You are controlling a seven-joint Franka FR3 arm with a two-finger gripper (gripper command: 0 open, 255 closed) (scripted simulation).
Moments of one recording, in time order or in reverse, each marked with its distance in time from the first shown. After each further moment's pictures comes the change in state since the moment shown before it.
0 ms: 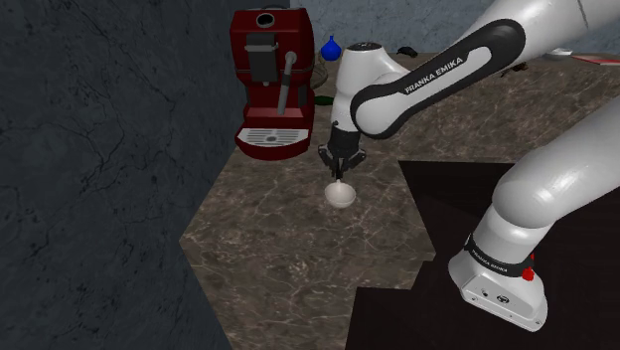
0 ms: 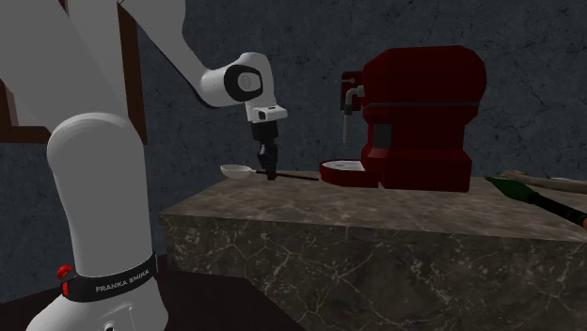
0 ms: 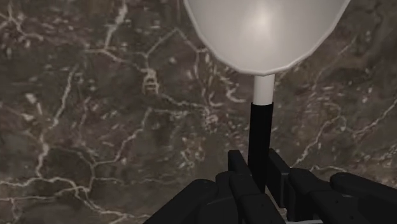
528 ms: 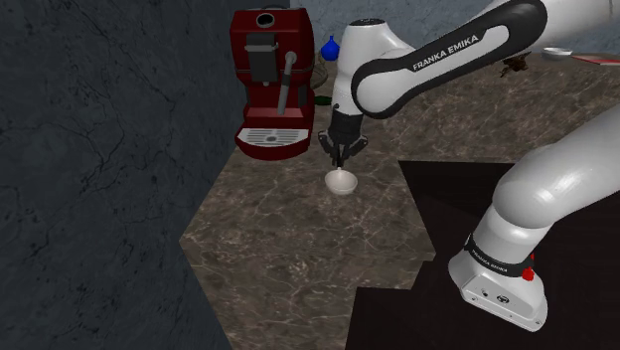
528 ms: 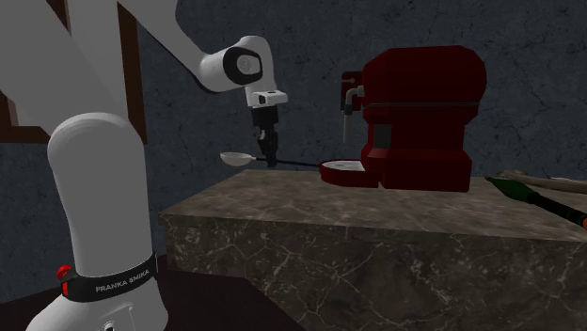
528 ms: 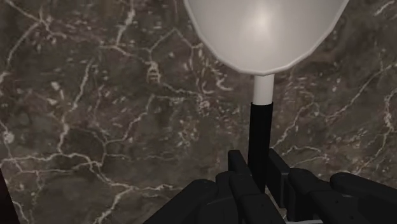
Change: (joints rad) arm 0.007 -0.064 -0.028 0.061 0.005 -0.124 -0.016
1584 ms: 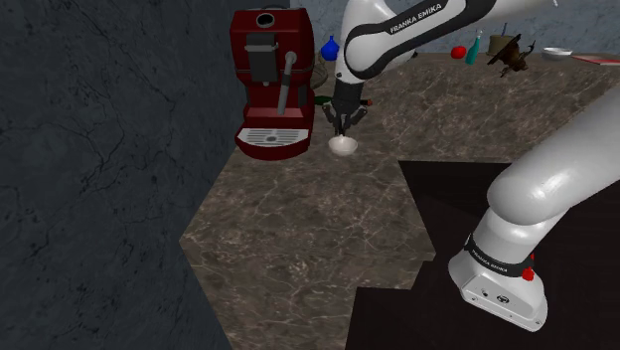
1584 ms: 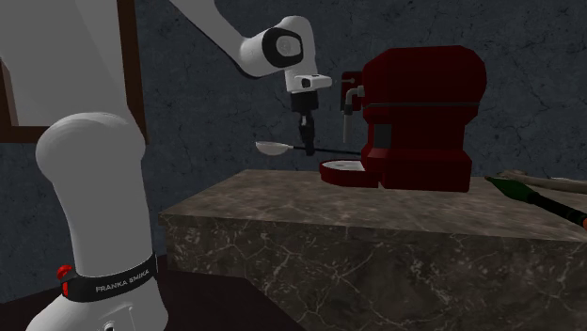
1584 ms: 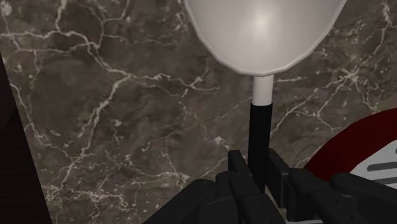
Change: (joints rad) arm -0.115 0.148 -0.135 0.204 -0.092 -0.066 -0.167
